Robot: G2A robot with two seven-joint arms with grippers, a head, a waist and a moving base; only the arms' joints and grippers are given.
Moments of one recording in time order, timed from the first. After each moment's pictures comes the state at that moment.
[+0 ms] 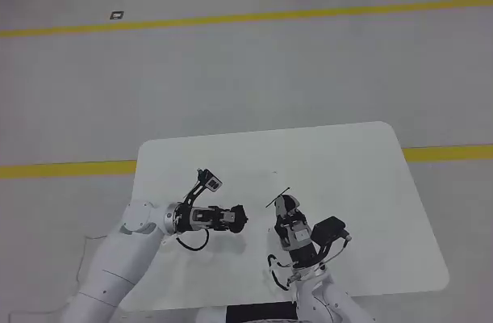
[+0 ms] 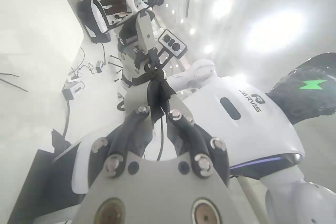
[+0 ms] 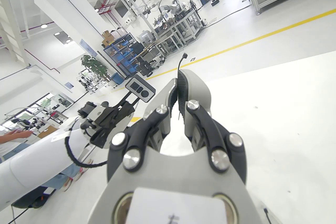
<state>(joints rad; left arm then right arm) 1.32 -1.08 -1.13 -1.45 -0.74 -0.34 -1.39 -1.90 -1.29 0.97 -1.93 -1.04 0.06 -0.50</state>
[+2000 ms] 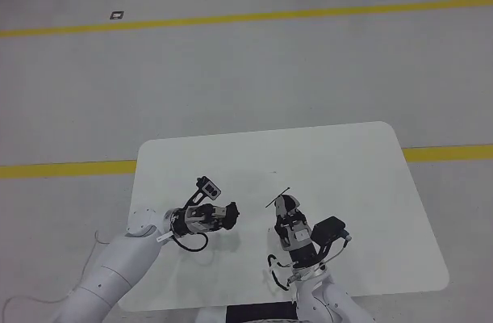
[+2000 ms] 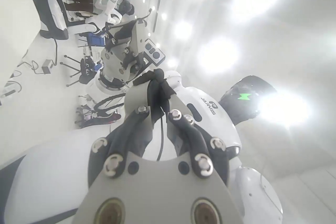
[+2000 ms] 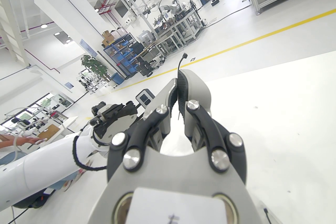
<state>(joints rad) 1.25 -1.01 -0.92 -1.31 -1.10 -0.32 -1.39 -1.90 -1.29 0.97 -1.93 -1.04 0.06 -0.50</state>
